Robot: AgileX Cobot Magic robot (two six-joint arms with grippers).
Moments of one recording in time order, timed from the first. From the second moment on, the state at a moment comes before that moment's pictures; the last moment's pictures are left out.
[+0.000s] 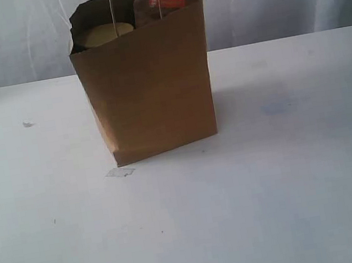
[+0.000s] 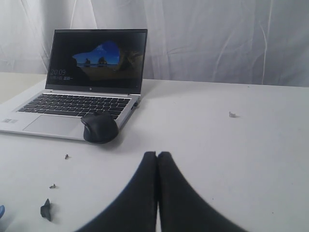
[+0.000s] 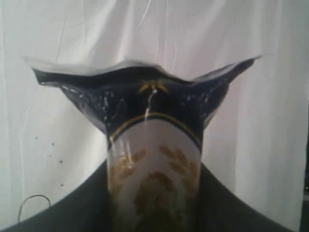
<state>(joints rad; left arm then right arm) 0.09 0.00 -0.07 0.54 0.29 -0.52 1.03 0.86 -1.21 -1.61 0.85 1.23</state>
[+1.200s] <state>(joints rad) 0.09 0.00 -0.07 0.54 0.29 -0.52 0.30 1.52 -1.64 -1.47 0.17 2.09</state>
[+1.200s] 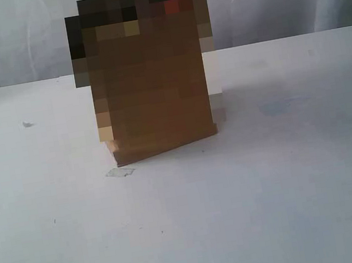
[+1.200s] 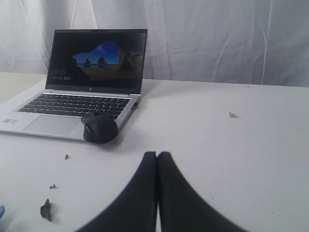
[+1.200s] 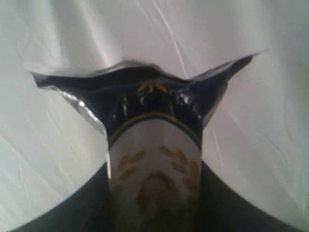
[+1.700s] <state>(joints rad) 0.09 0.00 -0.07 0.54 0.29 -0.52 0.30 1.69 -1.83 -1.45 0.11 2.09</state>
